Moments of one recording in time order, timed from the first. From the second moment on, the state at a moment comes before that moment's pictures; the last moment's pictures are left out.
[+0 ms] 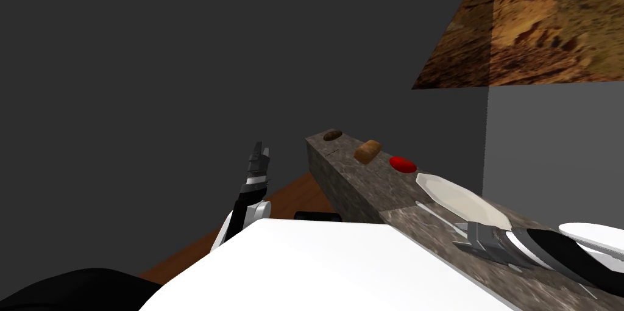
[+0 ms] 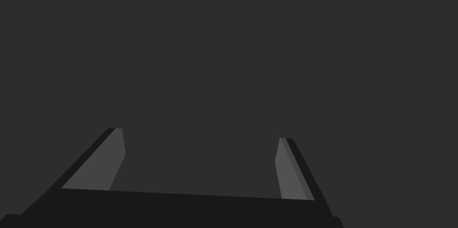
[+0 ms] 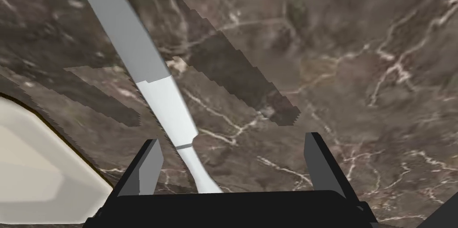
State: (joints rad) left arm 0.55 0.01 -0.02 -2.29 0.02 -0.37 -0.17; right arm 0.38 -1.61 0.63 -1.11 0.56 -0.74 0.12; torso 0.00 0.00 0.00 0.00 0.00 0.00
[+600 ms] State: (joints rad) left arm 0.55 0.01 -0.02 -2.29 0.02 -0.37 -0.17; right arm 0.38 -1.56 0.62 -0.98 0.55 -0.81 0.24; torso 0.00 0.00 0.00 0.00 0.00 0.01
